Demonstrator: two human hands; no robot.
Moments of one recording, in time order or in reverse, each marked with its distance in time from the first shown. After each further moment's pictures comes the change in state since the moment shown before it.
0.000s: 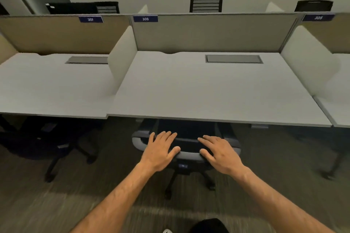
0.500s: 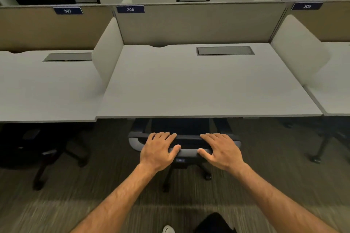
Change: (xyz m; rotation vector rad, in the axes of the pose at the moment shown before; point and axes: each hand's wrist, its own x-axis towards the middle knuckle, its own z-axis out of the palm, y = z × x) left_hand 0.031 -0.016 0.007 0.051 0.174 0.108; right_hand 0.026 0.002 0.002 -0.161 0.077 0.052
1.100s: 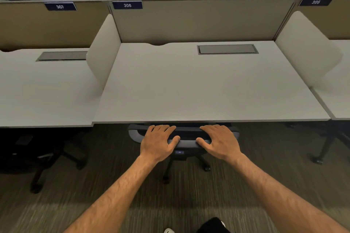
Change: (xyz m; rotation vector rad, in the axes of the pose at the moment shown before) left_hand 0.075 -0.031 -0.001 0.013 -0.034 -0.037; right_hand 0.082 0.020 -0.003 0.010 0.020 0.059
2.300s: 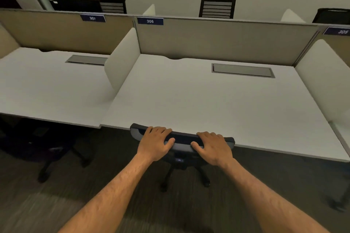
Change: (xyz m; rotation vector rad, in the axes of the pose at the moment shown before) left_hand 0.043 -0.003 -0.001 0.042 -0.014 -0.132; right_hand 0.061 0.024 -0.004 0.005 -0.157 -0.050
